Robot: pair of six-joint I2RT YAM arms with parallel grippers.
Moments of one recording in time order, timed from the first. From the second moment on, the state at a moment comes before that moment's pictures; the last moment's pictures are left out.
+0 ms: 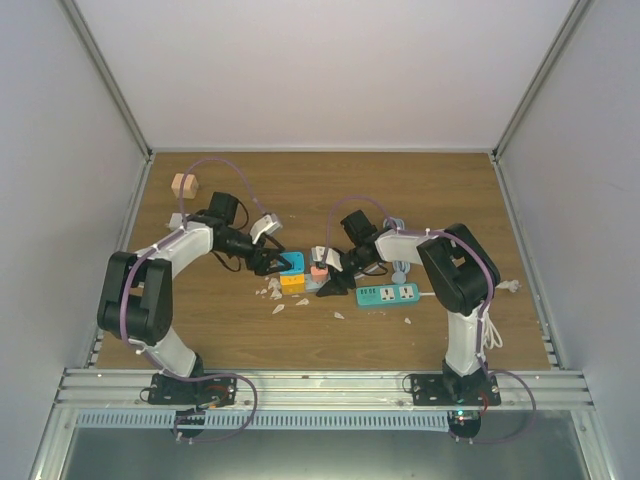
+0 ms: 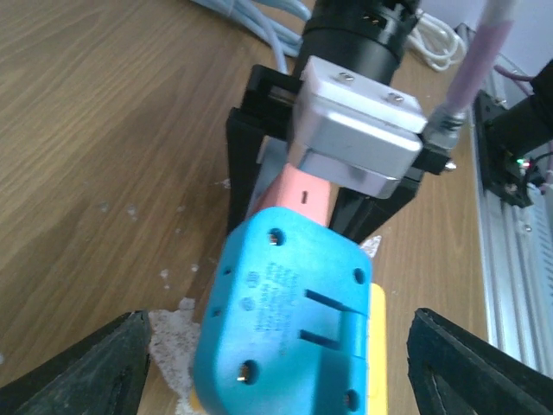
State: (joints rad) left arm -0.18 1.63 1.00 -0.58 0.97 0.63; right arm 0.57 1.98 1.11 -0.34 -0.82 -0.93
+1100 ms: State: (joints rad) left arm -0.20 1.53 0.96 -0.64 1.03 0.72; right arm 0.57 1.92 1.11 -0.32 -0.88 -0.88
